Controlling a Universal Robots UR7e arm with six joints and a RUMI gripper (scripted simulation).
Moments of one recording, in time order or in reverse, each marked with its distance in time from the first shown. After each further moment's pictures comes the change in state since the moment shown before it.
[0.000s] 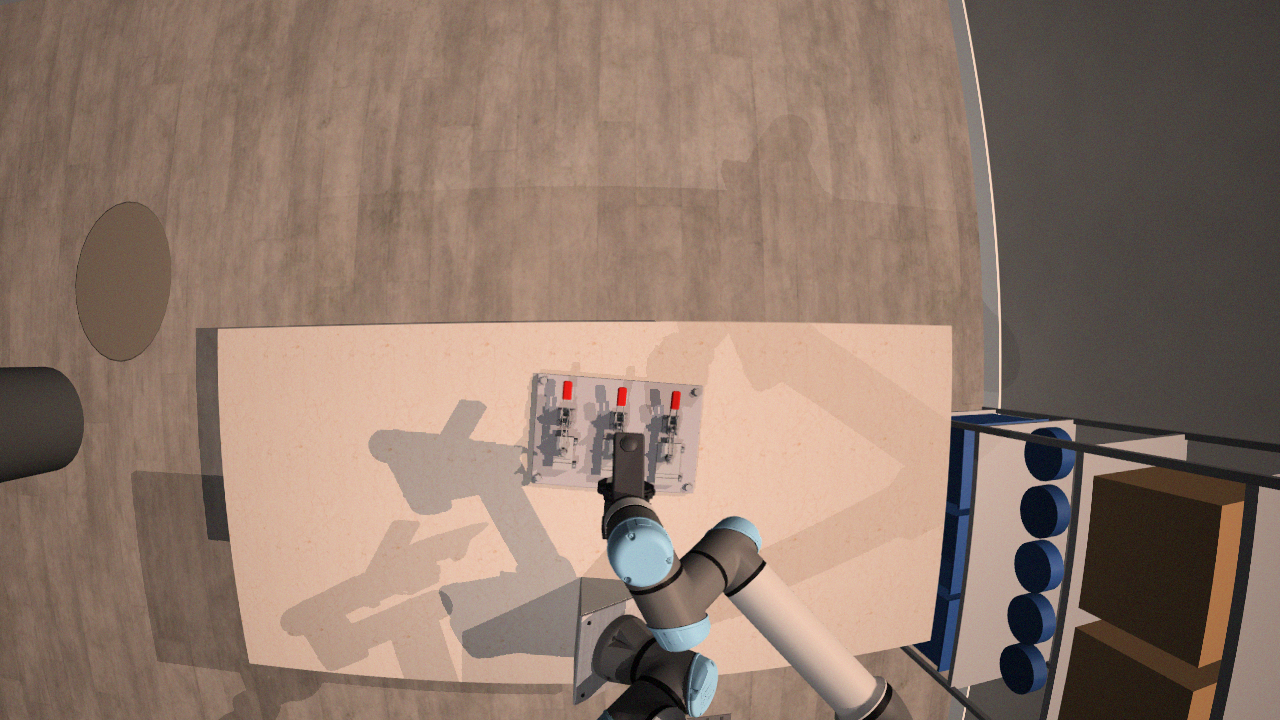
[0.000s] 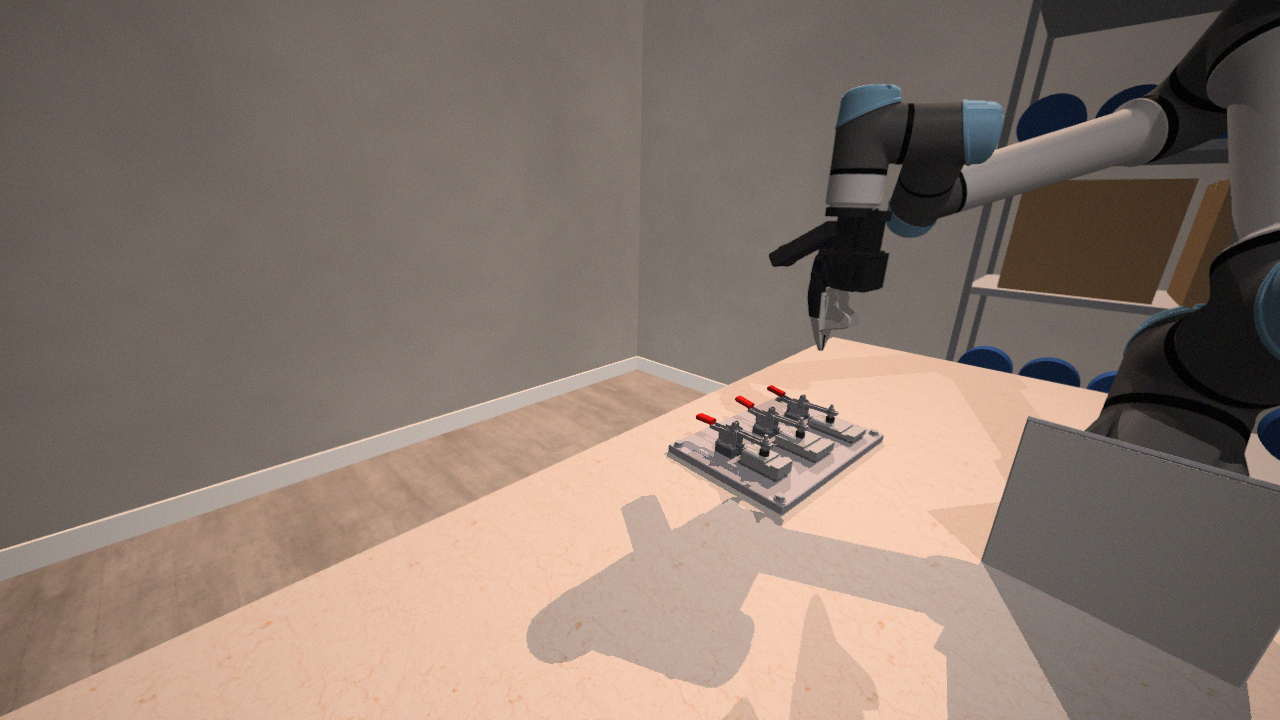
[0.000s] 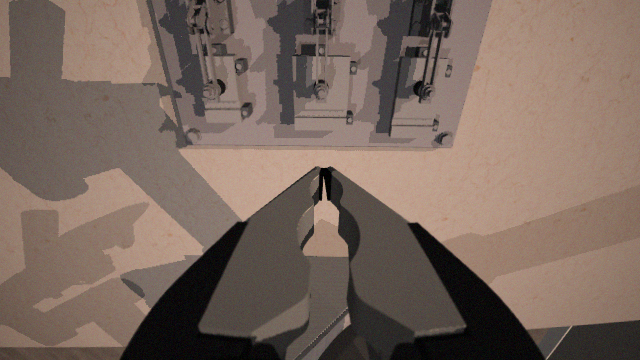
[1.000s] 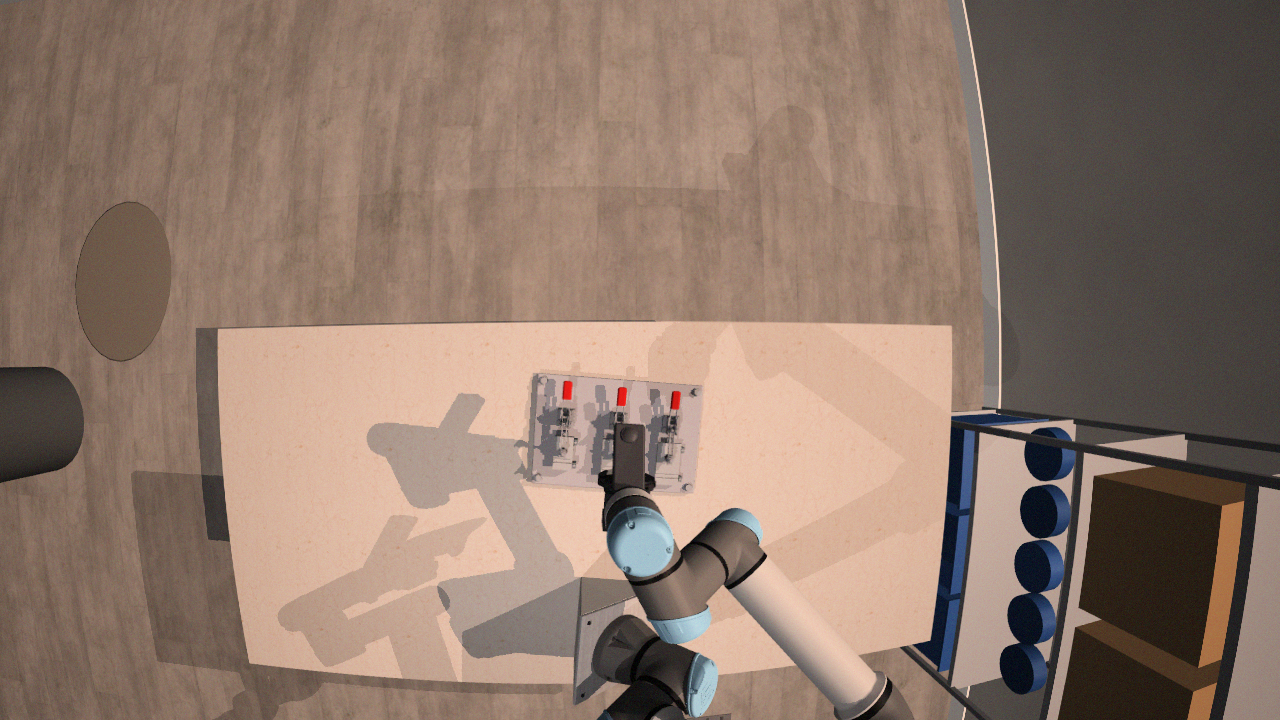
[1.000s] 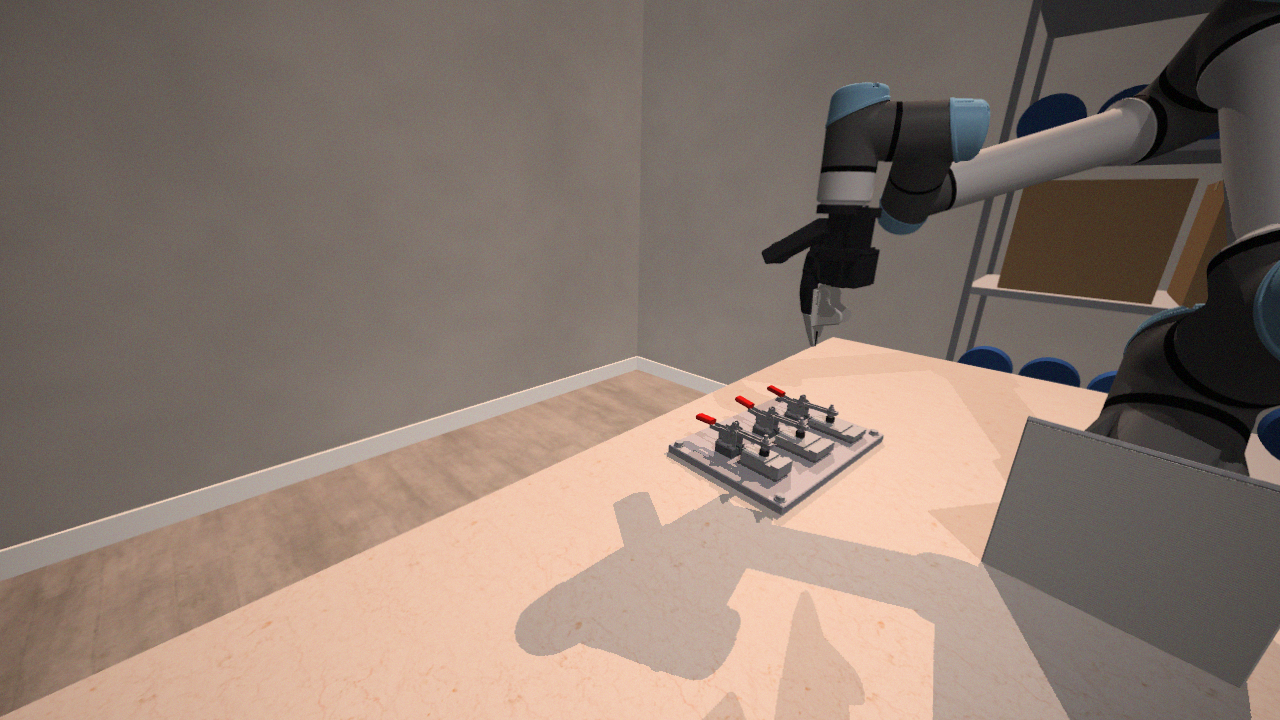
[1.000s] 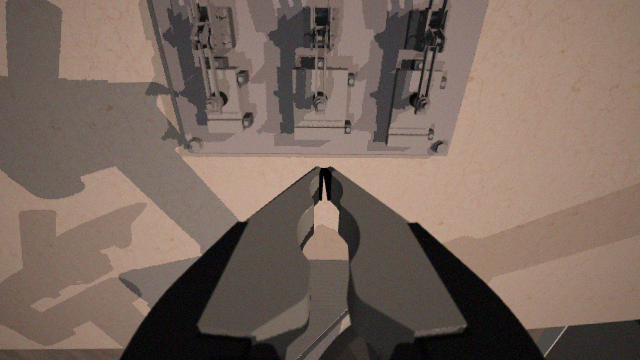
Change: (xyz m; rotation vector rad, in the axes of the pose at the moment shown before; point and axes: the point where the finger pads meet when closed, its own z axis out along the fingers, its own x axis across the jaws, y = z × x) arm 0.000 -0.014 -0.004 -0.002 0.005 -0.001
